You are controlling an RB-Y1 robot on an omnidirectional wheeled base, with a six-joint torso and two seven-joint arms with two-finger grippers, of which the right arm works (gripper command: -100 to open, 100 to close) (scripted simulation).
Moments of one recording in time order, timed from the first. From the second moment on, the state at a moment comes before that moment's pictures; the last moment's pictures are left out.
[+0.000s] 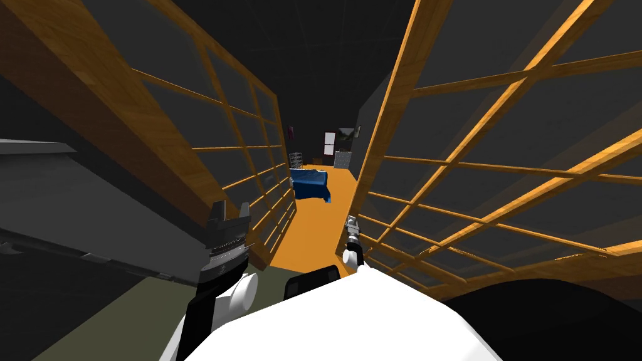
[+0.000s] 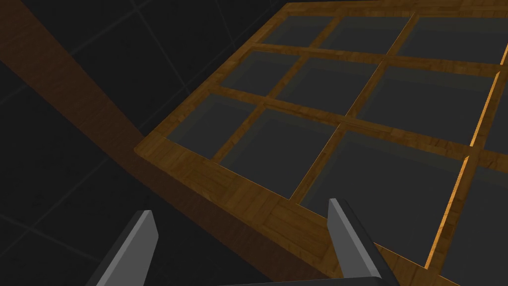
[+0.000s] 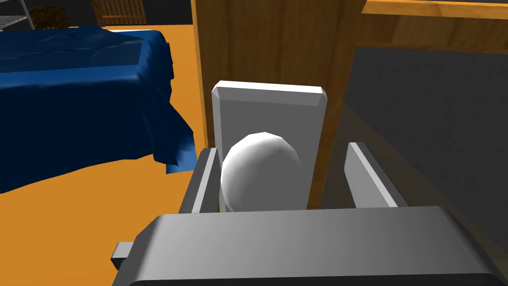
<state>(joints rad) -0.05 -0.06 -0.05 -0.71 -0.66 -0.92 -1.13</state>
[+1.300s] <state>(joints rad) -0.02 -0.04 -0.16 -0.77 -0.73 -0.91 -1.09</state>
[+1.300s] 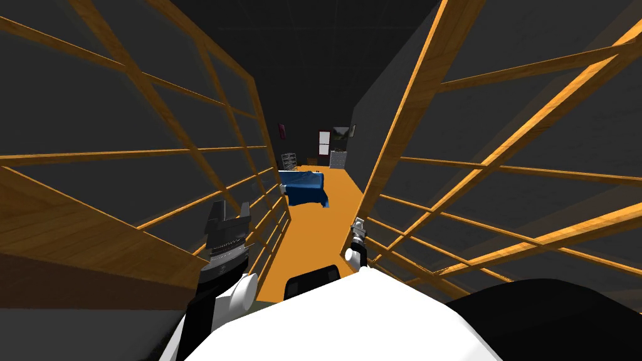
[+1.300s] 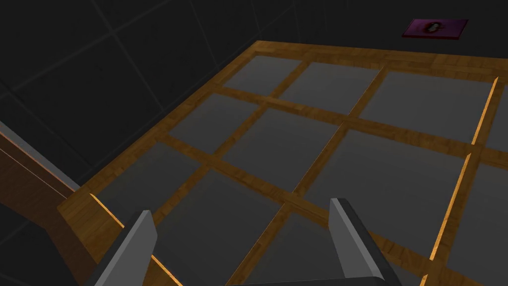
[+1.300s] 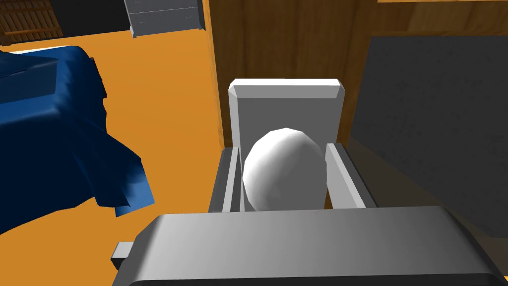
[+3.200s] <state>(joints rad) -0.01 -0.06 -0.31 -0.75 -0.83 -0.95 -1.07</state>
